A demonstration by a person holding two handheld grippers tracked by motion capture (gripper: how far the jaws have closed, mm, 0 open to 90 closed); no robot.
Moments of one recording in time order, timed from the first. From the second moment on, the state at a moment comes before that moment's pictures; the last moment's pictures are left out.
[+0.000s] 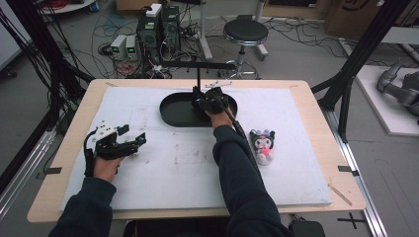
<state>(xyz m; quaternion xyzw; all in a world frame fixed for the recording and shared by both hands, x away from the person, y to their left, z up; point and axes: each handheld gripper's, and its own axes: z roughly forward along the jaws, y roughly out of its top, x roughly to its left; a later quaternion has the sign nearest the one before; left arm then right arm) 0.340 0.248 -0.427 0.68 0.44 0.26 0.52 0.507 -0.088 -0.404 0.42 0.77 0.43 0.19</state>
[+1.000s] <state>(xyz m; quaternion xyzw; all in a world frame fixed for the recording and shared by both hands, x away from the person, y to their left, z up) 0.339 0.249 -0.427 0.68 0.44 0.25 0.52 0.499 -0.126 -0.389 0.46 0.77 0.35 0.26</state>
